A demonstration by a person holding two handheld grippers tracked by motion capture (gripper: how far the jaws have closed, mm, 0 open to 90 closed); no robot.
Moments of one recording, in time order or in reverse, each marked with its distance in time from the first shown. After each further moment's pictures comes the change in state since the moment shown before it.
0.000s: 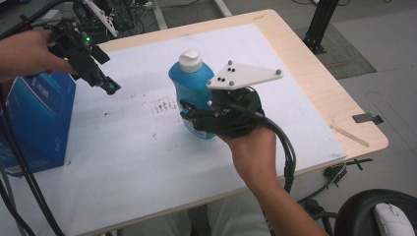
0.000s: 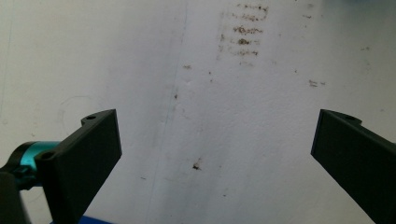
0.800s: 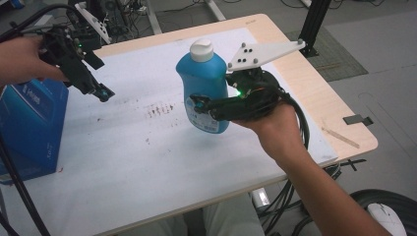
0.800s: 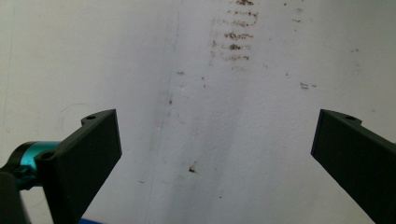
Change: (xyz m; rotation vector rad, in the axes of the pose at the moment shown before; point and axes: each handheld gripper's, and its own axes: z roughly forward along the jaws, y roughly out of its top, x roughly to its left) left arm -0.009 0.005 -0.003 -0.003 0.008 0.027; right arm -0.051 0.012 -0.022 0.018 0.191 -0.054
